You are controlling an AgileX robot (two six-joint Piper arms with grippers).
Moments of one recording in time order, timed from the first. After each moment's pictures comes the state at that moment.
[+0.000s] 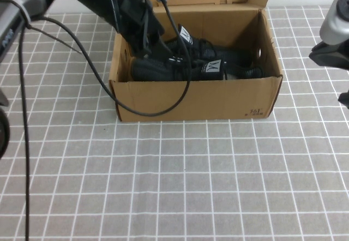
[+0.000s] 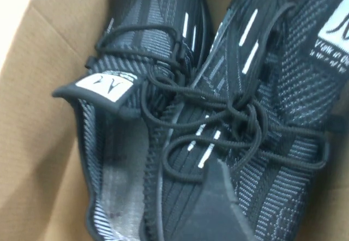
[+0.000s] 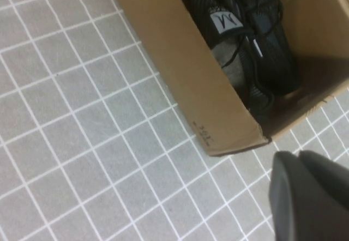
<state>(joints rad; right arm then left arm) 0.42 1.20 -1.32 0.16 0.97 -0.71 -0.30 2.14 -2.17 -0.49 1.23 1.24</state>
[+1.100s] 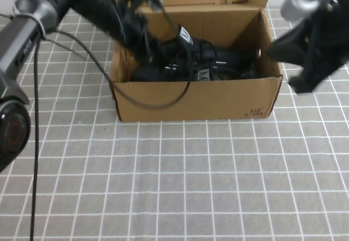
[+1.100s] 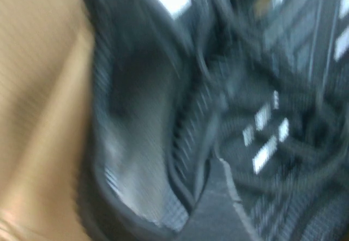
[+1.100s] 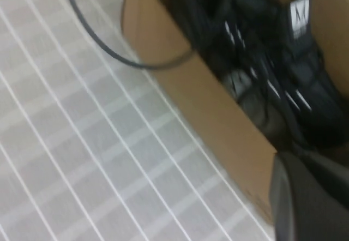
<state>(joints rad) 0.42 1.31 -1.33 0.37 0.84 -0.69 -0.26 2.30 -2.27 -0.52 1.23 1.07</state>
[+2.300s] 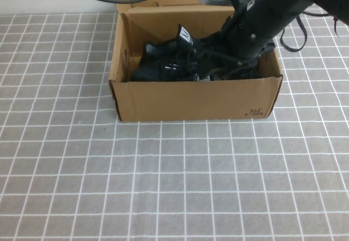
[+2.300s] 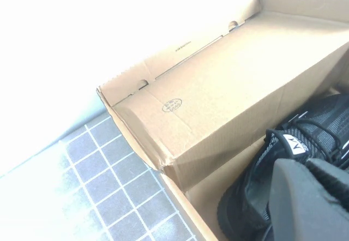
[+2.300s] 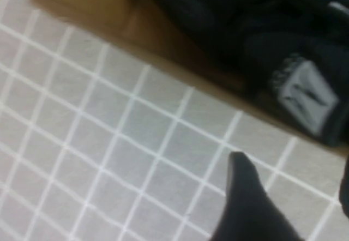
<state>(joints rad) 0.44 1.99 -1.92 0.41 1.15 0.00 -0.25 2.04 -2.60 -0.19 1.27 0.46</state>
